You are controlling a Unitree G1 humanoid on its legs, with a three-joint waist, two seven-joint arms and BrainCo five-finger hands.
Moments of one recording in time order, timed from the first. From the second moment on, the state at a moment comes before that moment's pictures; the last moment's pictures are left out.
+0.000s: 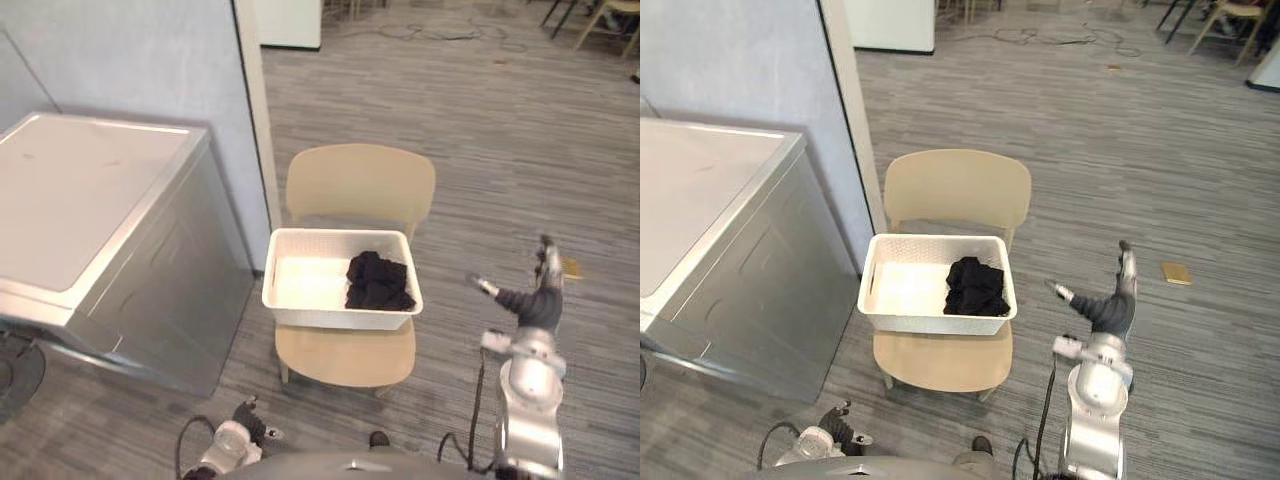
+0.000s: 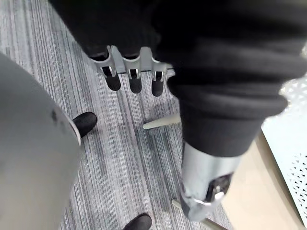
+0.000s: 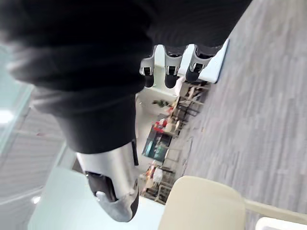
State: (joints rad) left arm -0.03 0.03 -0.24 1.06 0.26 0.02 0.10; right arm 0.07 -0.17 -0.34 -0.28 -0.21 -0.02 -0.19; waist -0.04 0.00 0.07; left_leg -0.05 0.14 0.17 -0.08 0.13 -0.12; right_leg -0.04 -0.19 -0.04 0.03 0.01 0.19
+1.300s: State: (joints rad) left arm -0.31 0.11 -0.16 1.04 0.03 -0.02 0.15; right arm -0.99 -0.62 0.26 1.10 -0.09 -0.02 0.04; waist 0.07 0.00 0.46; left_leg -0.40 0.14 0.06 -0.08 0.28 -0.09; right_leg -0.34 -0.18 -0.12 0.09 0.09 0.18
